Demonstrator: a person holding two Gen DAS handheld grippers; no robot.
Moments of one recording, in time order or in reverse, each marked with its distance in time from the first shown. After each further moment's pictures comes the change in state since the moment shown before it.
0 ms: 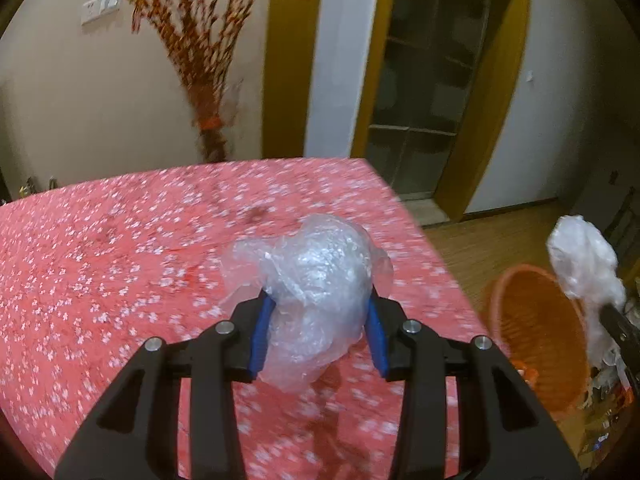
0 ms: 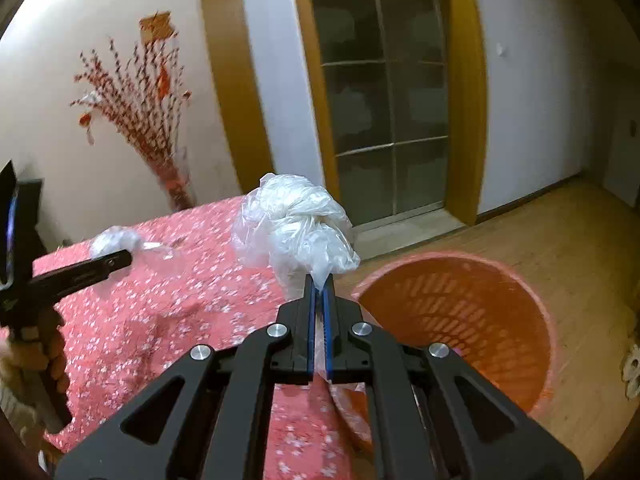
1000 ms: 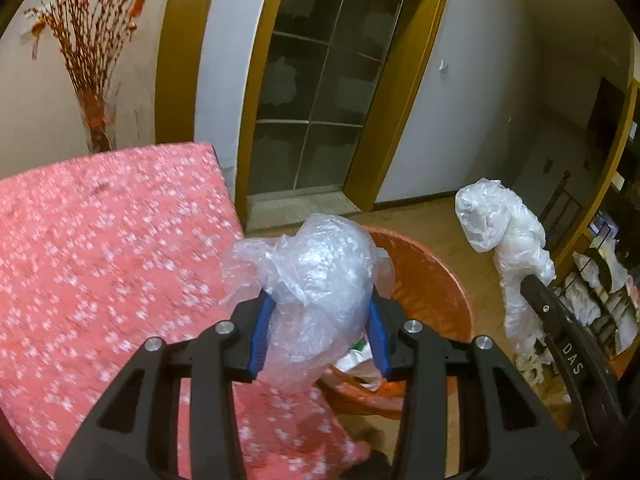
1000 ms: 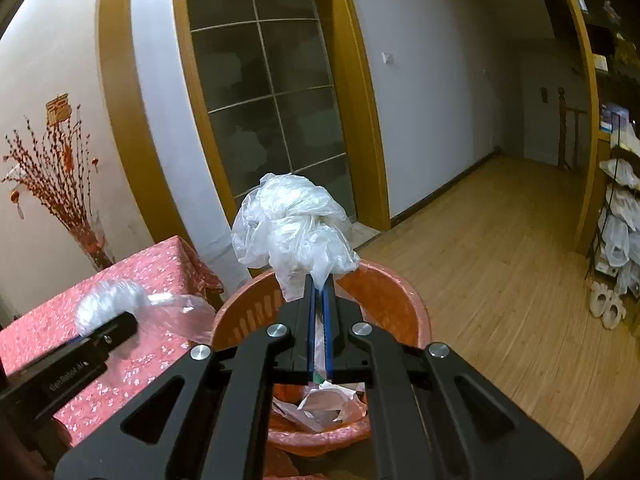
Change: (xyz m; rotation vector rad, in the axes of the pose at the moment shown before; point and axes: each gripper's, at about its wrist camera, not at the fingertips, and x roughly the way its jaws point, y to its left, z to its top) left arm -0.038 -0.189 -0.069 0.044 0.009 -0.264; right arm -0.046 -0.086 -0.025 0.213 -0.120 -0.258
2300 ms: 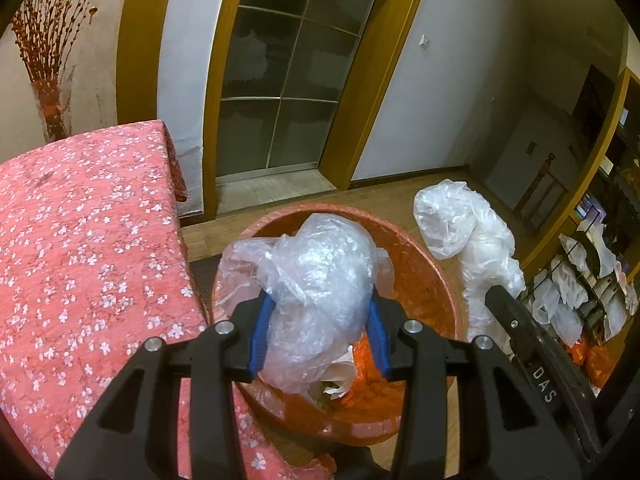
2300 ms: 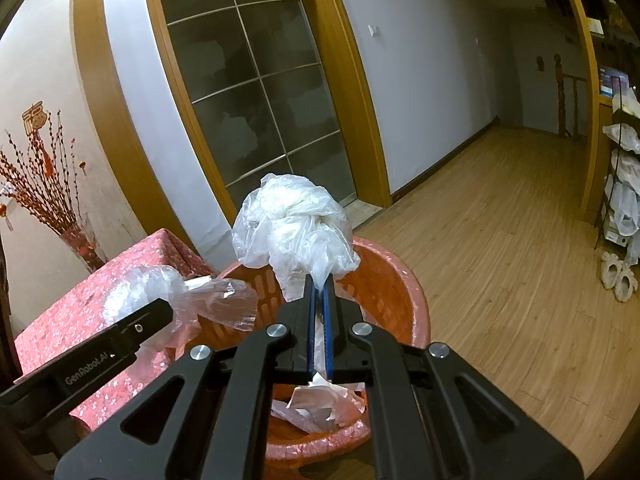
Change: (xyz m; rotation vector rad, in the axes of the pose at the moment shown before) left arm 0.060 -0.033 0.001 0.029 0.069 -0.068; right arm 0.032 -0.026 -0.004 0.078 0.077 0.039
